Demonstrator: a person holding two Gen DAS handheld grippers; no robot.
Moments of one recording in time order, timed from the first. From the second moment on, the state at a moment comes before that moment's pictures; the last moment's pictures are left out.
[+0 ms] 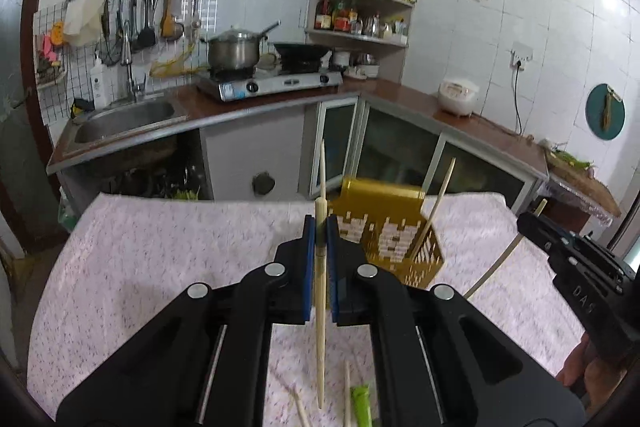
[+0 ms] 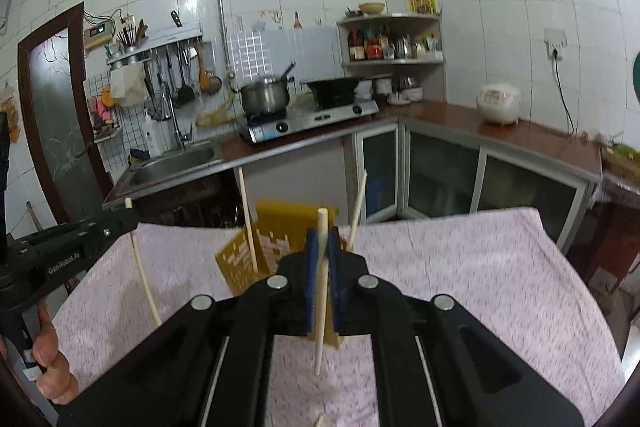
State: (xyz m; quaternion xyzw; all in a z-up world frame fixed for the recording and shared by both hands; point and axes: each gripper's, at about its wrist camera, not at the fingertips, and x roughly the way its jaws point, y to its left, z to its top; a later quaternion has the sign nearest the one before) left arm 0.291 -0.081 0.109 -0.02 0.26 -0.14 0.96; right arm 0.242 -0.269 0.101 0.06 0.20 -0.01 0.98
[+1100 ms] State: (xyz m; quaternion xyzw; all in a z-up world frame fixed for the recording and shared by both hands) left arm 0.397 -0.122 0.162 -0.02 0.14 -0.15 0.98; right arm 0.318 -0.281 0.165 0.04 0.16 -0.04 0.99
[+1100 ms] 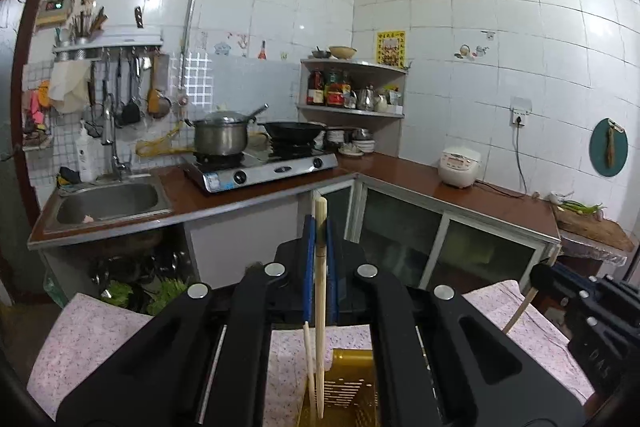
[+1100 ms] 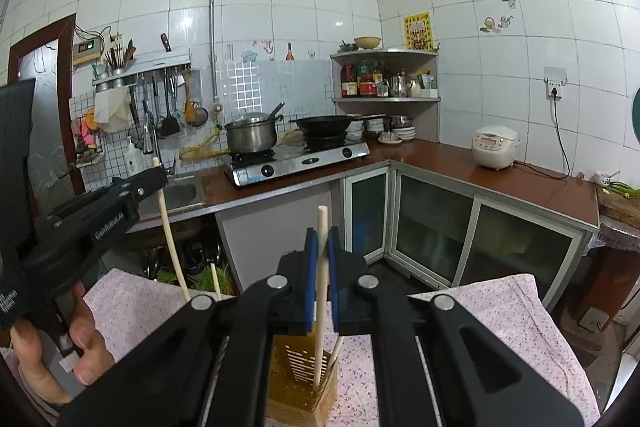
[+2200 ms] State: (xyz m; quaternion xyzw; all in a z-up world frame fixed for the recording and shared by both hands) left arm 0.406 -0.115 0.042 0.01 0.20 -0.18 0.96; right arm 0.334 -0.276 0.047 0.06 0.19 -0.04 0.98
